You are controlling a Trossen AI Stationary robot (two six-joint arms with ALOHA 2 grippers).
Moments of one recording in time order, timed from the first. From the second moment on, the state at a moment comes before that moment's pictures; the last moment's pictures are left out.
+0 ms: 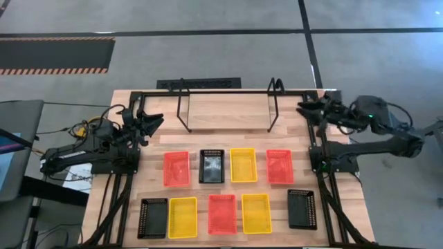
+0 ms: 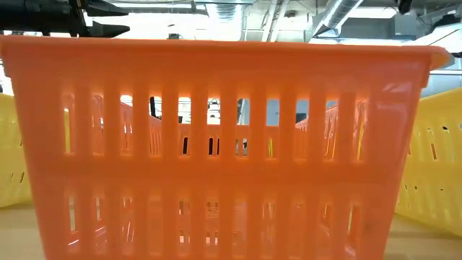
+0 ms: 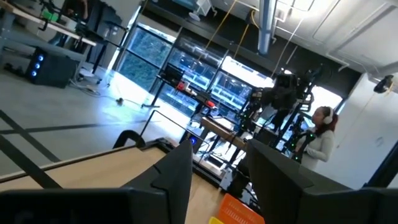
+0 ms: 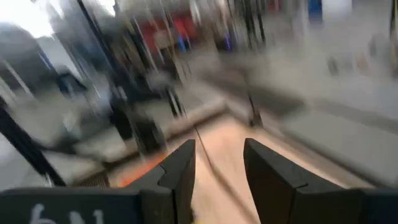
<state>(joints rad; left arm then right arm) 0.24 0.16 0.26 0.10 -0.16 -0.49 -0.10 0.55 1.00 -0.61 0.26 0.37</state>
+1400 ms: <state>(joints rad) 0.24 0.16 0.26 0.10 -0.10 -0.49 0.08 1.22 0.81 -1.15 -0.10 1.23</state>
